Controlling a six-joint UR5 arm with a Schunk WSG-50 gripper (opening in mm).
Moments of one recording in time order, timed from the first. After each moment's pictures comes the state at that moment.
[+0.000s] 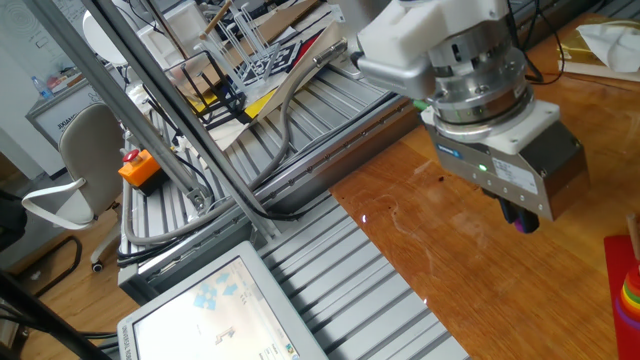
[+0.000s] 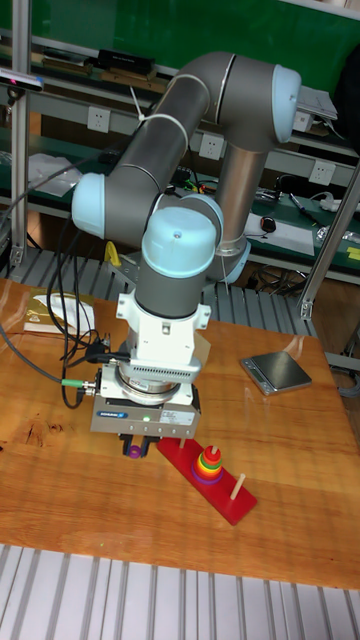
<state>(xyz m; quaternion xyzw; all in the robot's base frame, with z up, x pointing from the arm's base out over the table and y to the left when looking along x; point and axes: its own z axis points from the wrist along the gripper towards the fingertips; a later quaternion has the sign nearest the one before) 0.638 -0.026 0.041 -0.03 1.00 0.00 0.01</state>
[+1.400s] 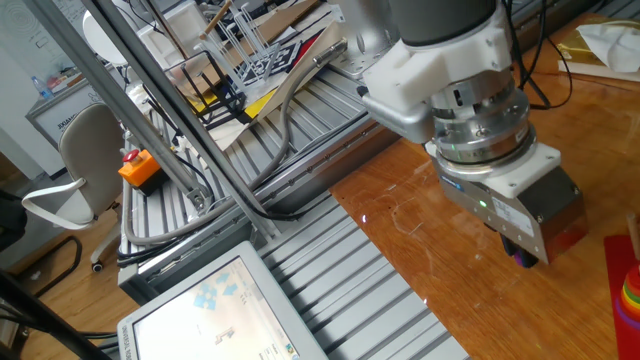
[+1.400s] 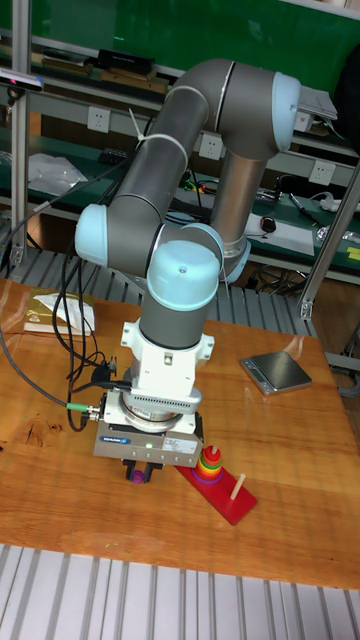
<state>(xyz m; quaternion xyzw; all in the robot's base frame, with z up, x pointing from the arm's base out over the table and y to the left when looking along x) 0.657 -0.014 0.012 0.00 1.00 0.00 0.02</state>
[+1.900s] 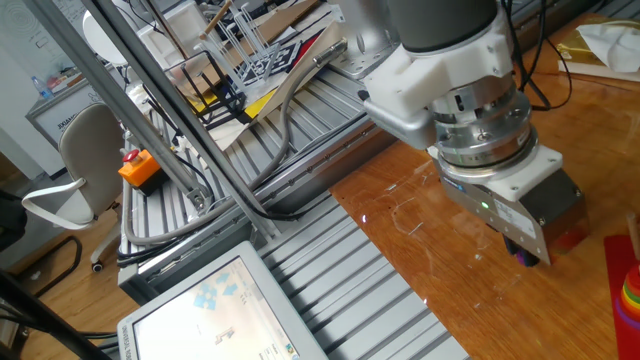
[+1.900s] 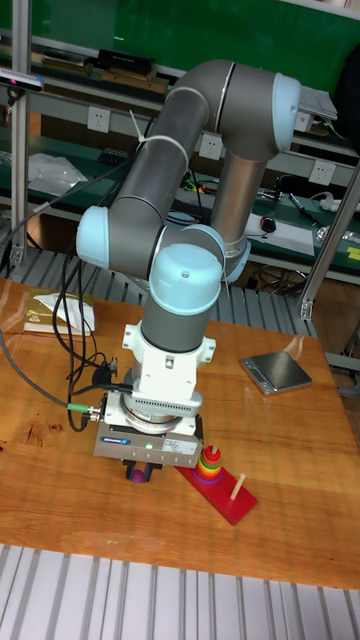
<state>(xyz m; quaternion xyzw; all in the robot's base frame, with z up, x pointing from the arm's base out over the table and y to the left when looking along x) 0.651 -0.019 0.011 -0.01 1.00 -0.01 0.00</state>
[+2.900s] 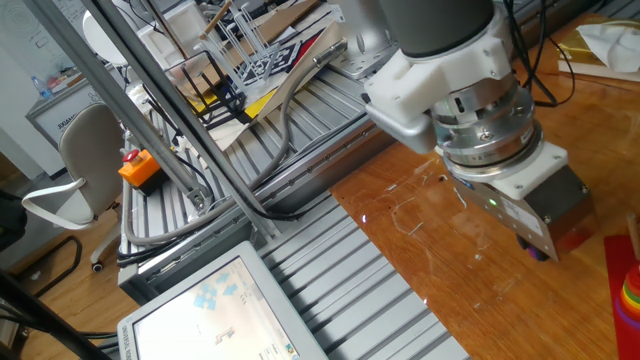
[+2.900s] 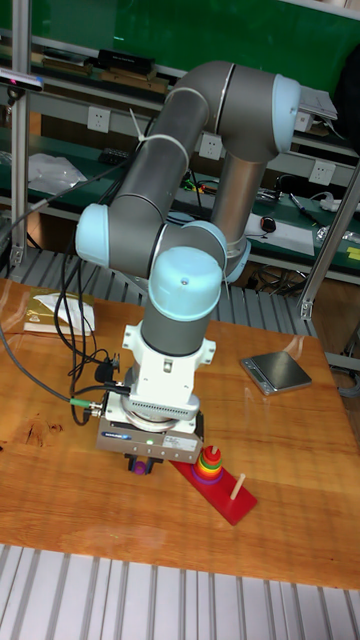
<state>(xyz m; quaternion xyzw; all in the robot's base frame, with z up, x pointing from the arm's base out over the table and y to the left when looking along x) 0.637 -0.013 0.011 0.02 1.00 0.00 -0.03</state>
